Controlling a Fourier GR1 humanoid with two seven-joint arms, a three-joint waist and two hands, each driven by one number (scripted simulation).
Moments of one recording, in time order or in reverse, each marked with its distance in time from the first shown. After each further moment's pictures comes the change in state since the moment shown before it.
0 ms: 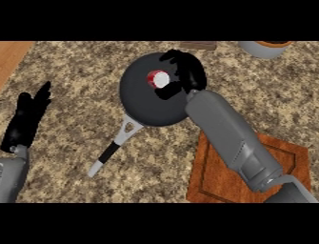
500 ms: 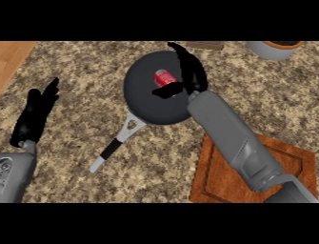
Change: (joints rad) left arm -0.039 -0.022 -0.021 0.021 -0.013 0.001 -0.006; right arm -0.002 0.000 -0.009 0.055 -0.184 -0.056 -0.164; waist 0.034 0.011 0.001
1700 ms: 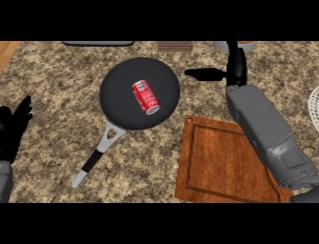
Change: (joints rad) left arm 0.142 0.044 0.096 -0.028 0.023 0.014 -0.012; right arm 0.065 -0.148 -0.203 0.007 -0.296 -0.018 -0.305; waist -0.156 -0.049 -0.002
